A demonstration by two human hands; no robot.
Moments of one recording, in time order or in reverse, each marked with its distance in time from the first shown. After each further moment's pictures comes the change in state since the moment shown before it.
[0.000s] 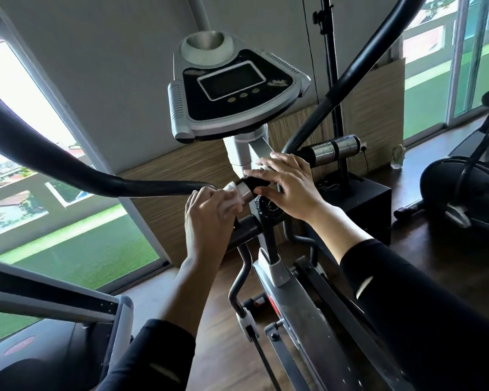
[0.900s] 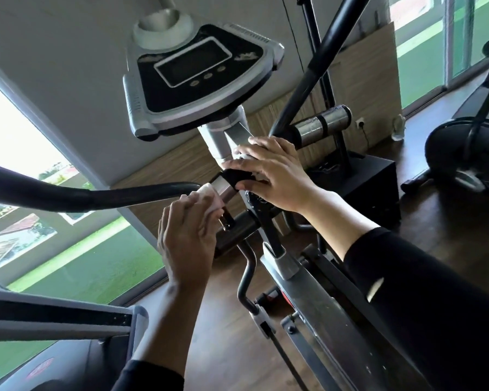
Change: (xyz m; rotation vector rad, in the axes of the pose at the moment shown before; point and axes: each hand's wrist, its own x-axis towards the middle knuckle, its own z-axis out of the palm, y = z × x) left_hand -0.022 -0.011 0.010 0.218 0.143 0.196; right_hand -0.003 0.006 0.004 0.092 0.053 -0.039
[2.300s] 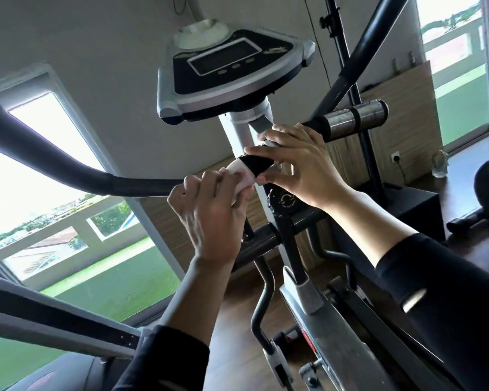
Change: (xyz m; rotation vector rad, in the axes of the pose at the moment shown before) left_hand 0.006 0.005 0.035 0.370 0.255 0.135; right_hand -0.004 0.019 0.029 0.013 0.323 -0.194
